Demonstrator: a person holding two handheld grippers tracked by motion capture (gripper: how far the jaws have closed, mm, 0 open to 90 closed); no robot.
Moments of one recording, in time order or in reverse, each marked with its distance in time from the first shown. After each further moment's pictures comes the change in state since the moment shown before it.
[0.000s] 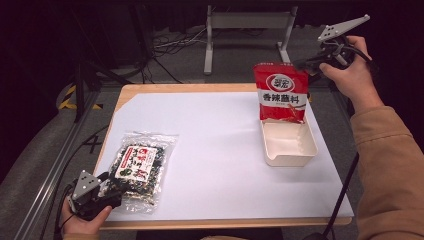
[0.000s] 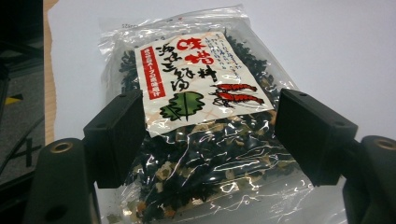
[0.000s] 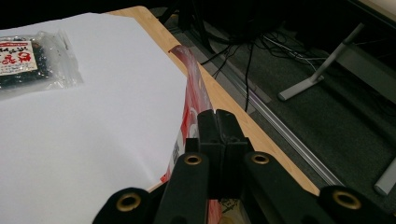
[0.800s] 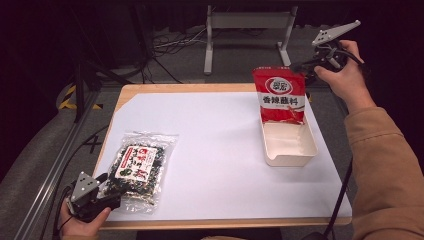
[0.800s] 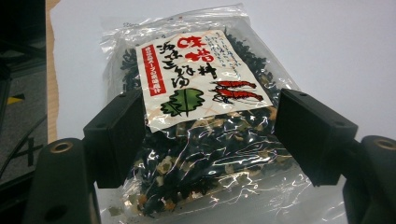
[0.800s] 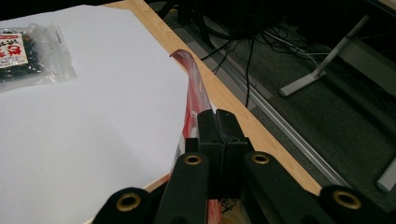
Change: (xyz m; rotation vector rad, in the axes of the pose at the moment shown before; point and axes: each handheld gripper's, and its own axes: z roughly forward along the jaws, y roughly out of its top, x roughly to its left) left arm 0.001 -0.002 -0.003 -0.004 -0.001 -0.003; right arm -0.006 -0.010 0.019 0.016 0.003 0.008
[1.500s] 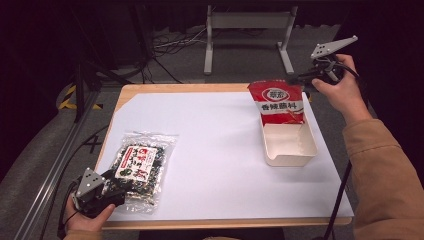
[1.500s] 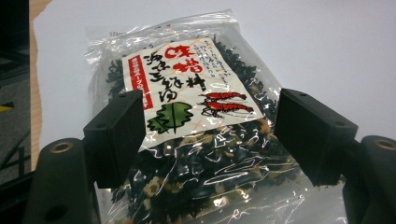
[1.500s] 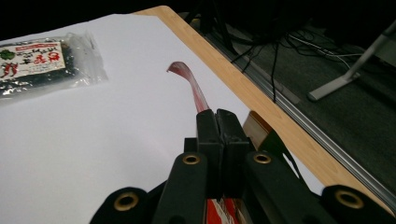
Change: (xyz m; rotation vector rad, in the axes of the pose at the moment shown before) left arm -0.004 0.010 0.012 -0.007 -0.036 0.024; right arm 0.017 -0.027 0.008 -0.046 0.090 0.048
